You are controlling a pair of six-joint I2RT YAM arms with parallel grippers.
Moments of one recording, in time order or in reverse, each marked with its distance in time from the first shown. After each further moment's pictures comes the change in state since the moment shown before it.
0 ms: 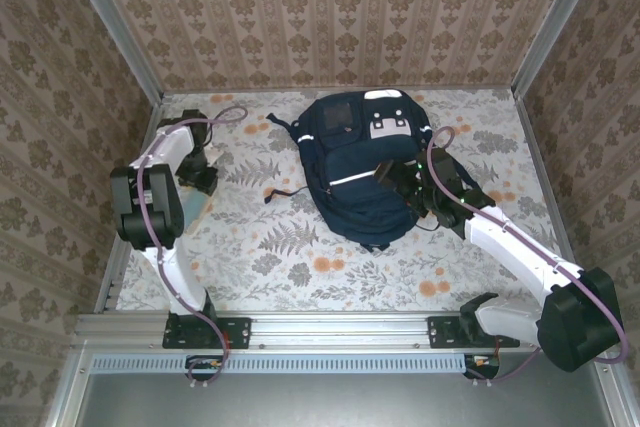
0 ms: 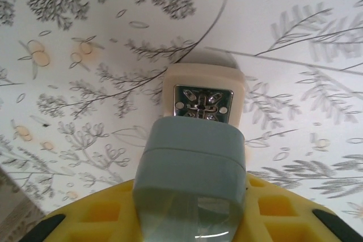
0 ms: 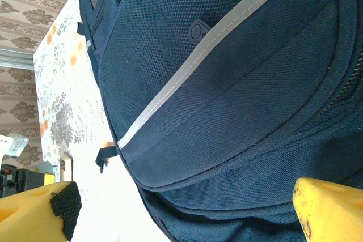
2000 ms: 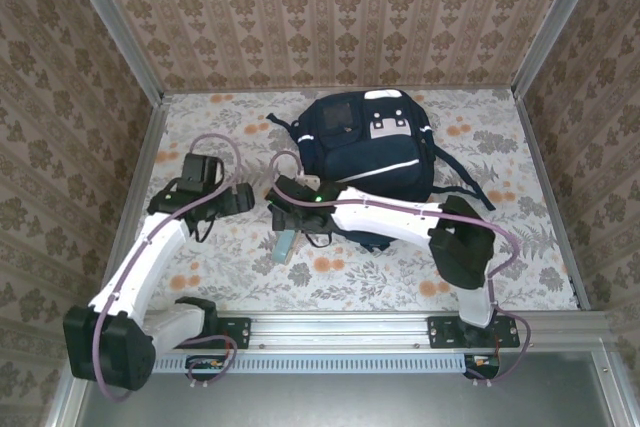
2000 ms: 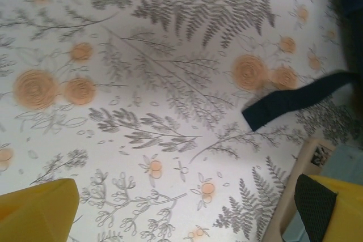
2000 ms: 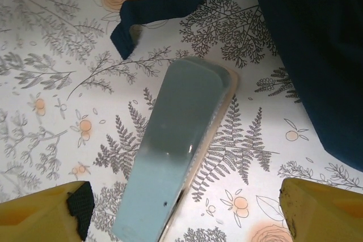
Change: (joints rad) left arm -0.233 -0.871 -0.623 0.330 0.106 -0.733; right arm 0.633 0.770 0.788 -0.441 0.324 0.059
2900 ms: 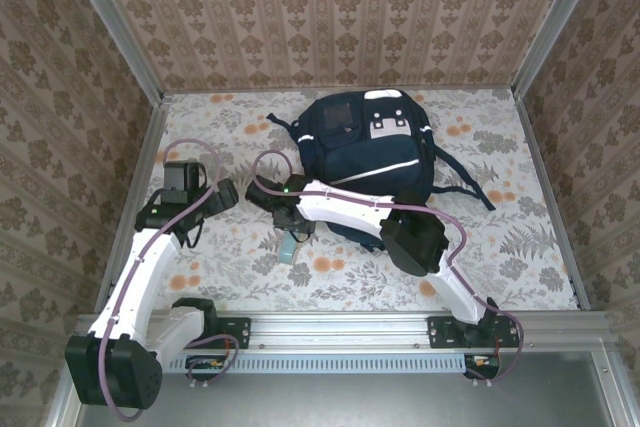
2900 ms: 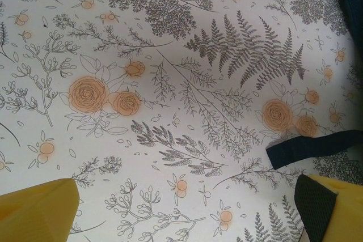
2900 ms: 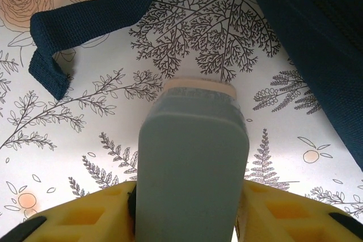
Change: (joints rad) left arm 0.094 -0.090 -0.049 0.051 -0.035 -0.071; right arm -0.013 0.300 0.325 -0.242 0.039 0.166
